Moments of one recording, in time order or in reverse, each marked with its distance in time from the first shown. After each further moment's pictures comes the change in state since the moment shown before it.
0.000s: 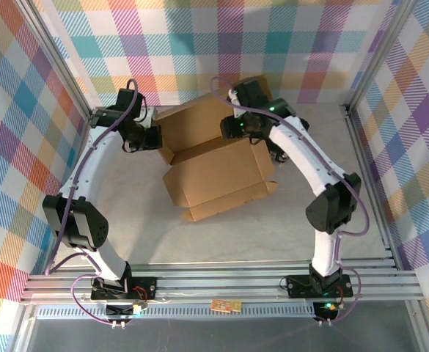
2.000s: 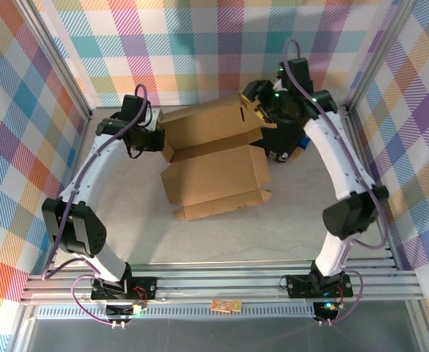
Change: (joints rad) left arm -0.026 -0.051 -0.122 0.171 -0.098 0.096; right arm -0.202 -0.160 -0.080 0.156 -0.262 0.787
